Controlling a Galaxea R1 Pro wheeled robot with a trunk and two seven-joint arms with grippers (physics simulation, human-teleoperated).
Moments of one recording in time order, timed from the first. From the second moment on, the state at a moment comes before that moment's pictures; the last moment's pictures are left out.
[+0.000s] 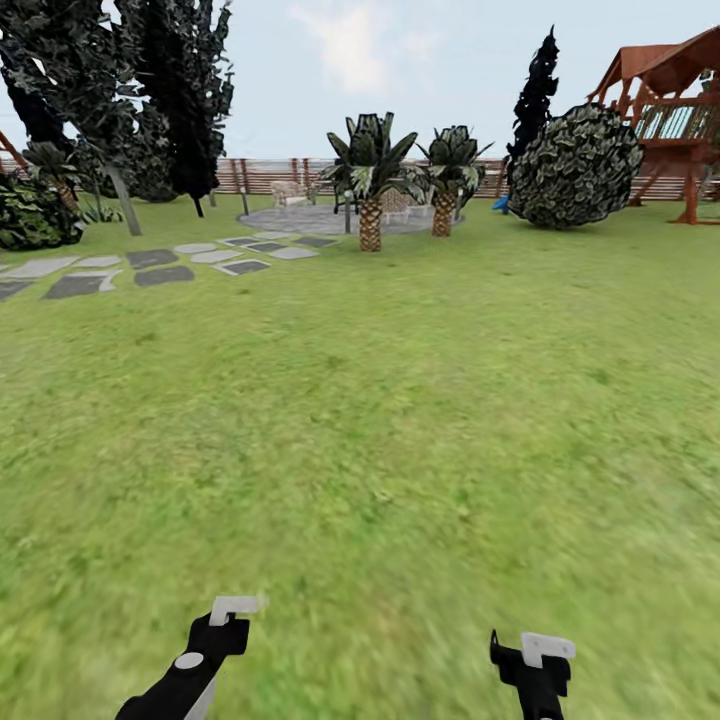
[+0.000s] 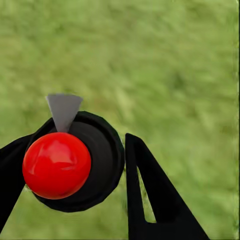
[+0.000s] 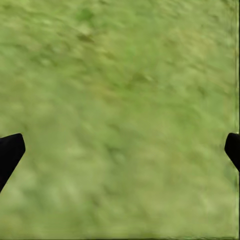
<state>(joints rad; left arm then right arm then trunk) -0.49 0.02 0.00 -0.33 -0.05 -0.10 0.07 -0.44 -0.01 -0.30 -0.16 0.29 -0.50 -0.26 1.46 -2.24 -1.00</state>
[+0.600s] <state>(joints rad) -0.49 0.02 -0.01 -0.33 -0.05 -0.10 0.07 -0.44 -0.01 -0.30 -0.16 0.30 -0.50 -0.26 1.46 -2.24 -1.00</state>
